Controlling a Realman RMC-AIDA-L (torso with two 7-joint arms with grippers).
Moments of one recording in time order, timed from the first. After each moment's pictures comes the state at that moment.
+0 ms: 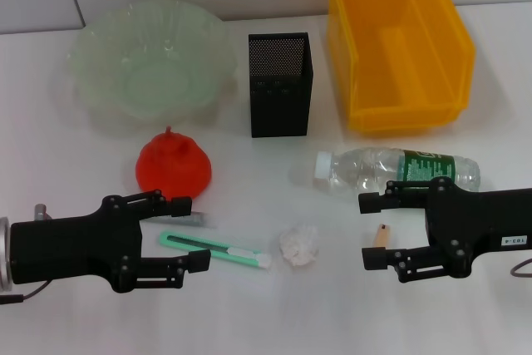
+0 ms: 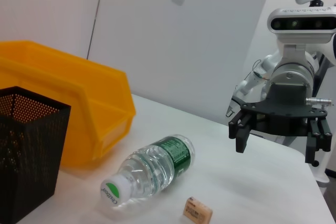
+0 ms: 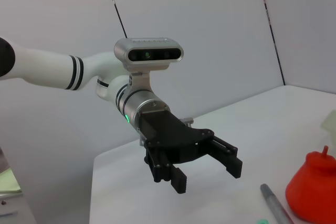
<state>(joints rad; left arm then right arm) -0.45 -2.06 0.84 0.62 1.94 1.72 -1.28 0.45 2.08 -0.54 -0.70 -2.16 -1.92 1.27</state>
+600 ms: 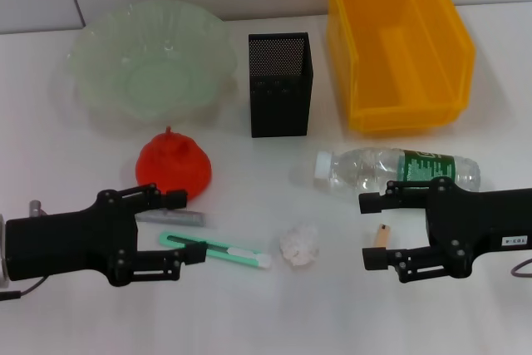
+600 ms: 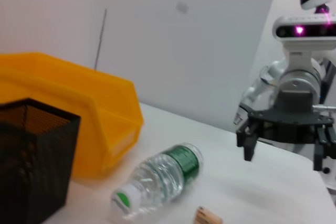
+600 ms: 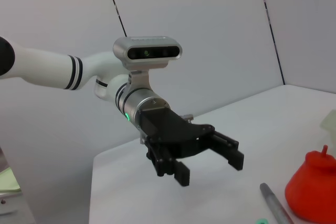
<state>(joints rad) -0.44 -2.07 0.80 0.62 1.94 1.72 -1.25 0.45 2.08 -0.54 -0.70 -2.16 -1.92 1.27</state>
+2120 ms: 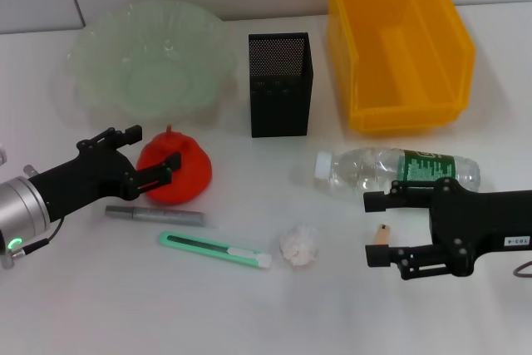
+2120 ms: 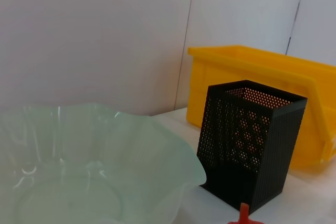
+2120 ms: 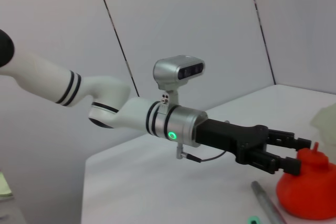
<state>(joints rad) -0.54 -2.08 0.70 0.30 1.74 1.17 -0.99 0.44 2.08 -0.53 -0.70 -2.16 -1.91 1.27</state>
